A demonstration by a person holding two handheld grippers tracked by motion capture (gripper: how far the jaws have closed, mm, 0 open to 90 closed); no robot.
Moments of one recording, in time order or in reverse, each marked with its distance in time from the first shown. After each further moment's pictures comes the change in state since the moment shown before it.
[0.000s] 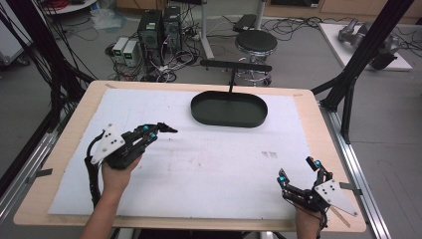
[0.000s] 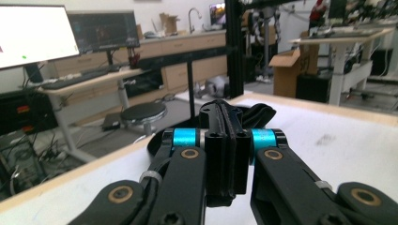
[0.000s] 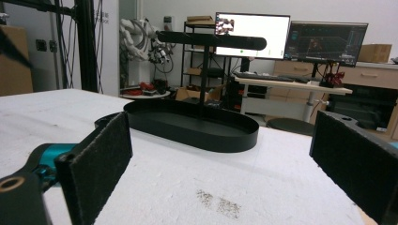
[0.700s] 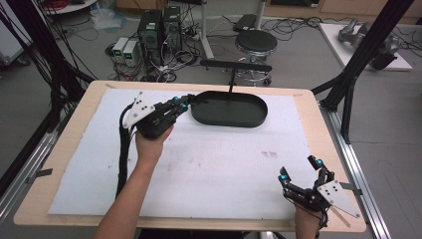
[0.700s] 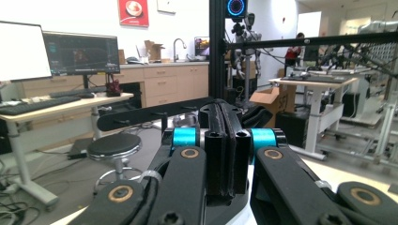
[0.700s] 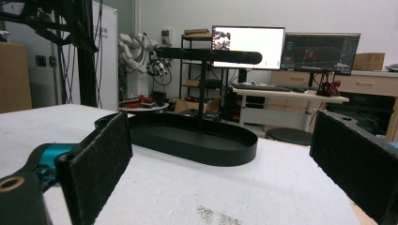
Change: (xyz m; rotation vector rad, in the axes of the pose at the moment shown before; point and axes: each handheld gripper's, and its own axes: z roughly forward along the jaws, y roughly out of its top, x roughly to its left) left arm -0.001 0.034 0.090 -0.101 -0.070 -0.109; right arm 0.001 0.005 -0.001 -0.052 -0.014 0.021
